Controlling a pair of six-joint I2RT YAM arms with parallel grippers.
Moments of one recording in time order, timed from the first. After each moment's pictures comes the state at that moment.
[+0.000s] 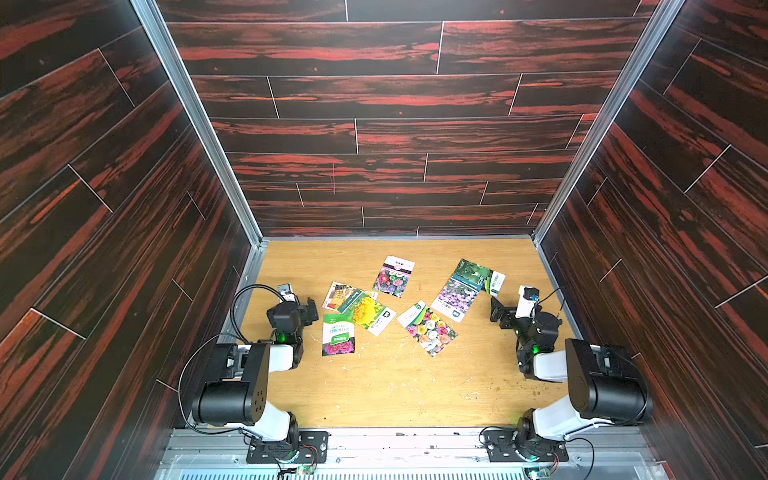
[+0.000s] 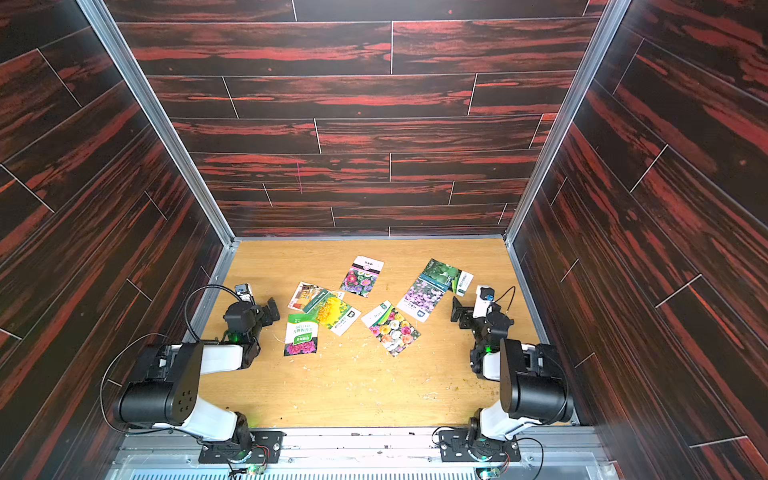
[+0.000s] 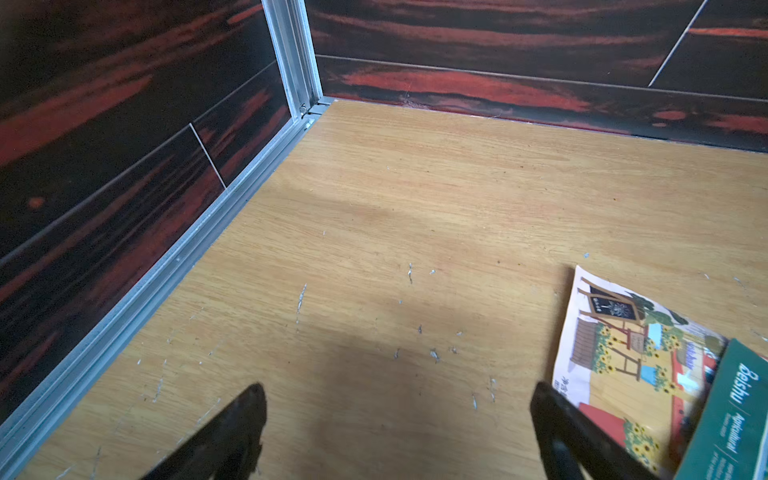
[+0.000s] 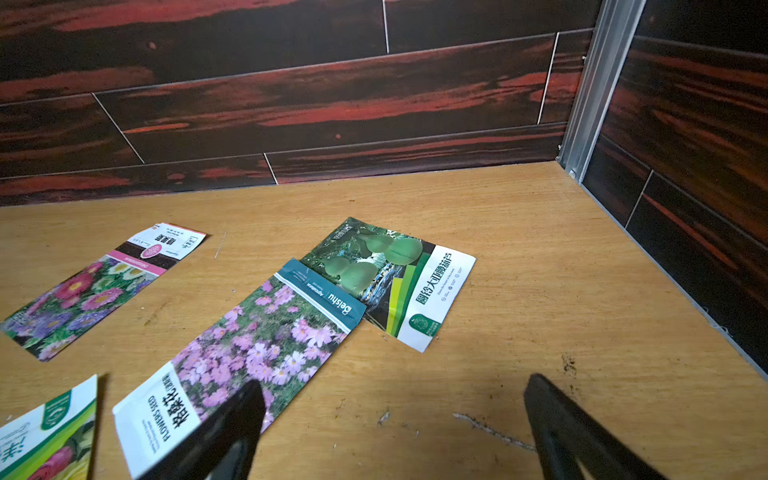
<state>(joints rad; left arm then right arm) 0.03 1.54 0.40 0.72 -0.21 -0.10 -0.11 1.55 0.28 1.07 -0.23 0.05</state>
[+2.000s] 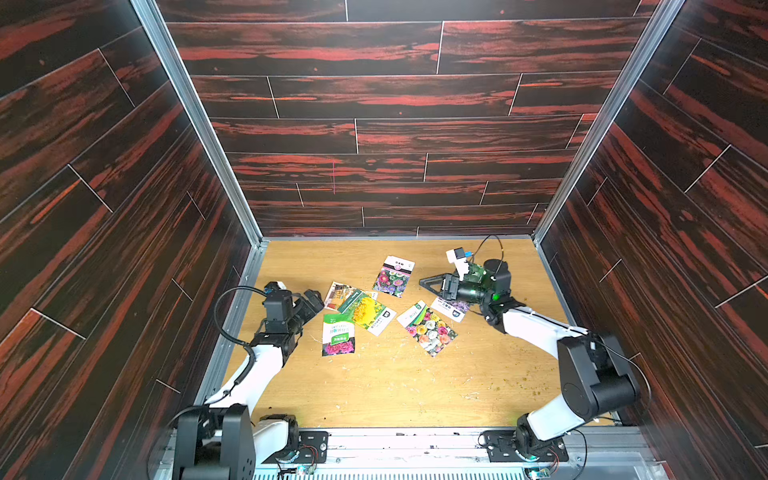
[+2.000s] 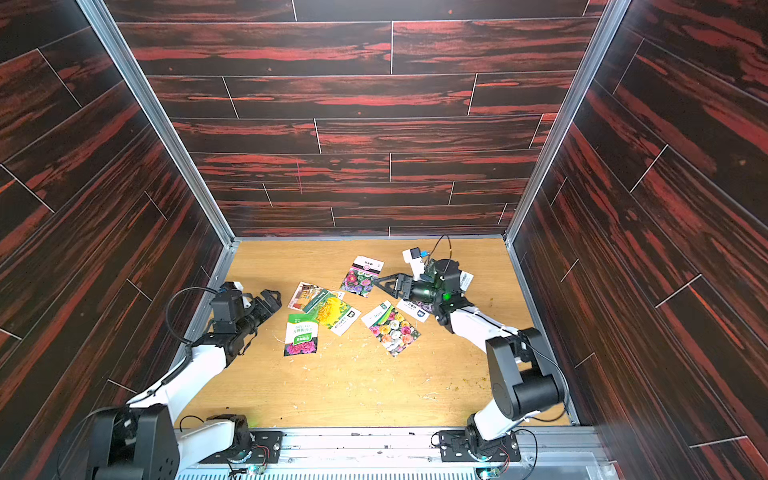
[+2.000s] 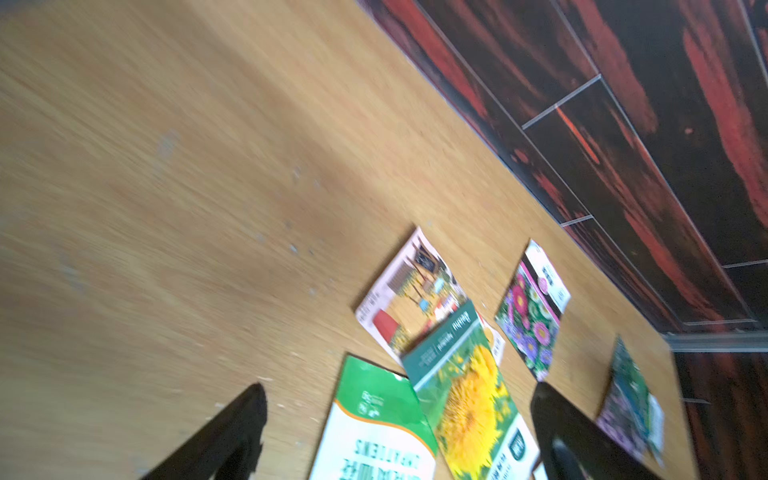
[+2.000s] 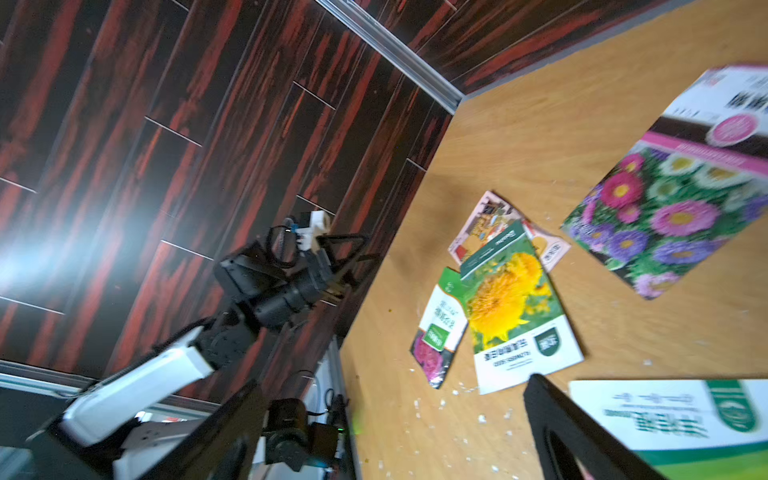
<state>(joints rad) 0.01 1.21 0.57 0.08 0.14 -0.72 0.33 1.61 0.85 0.55 -0.96 0.85</state>
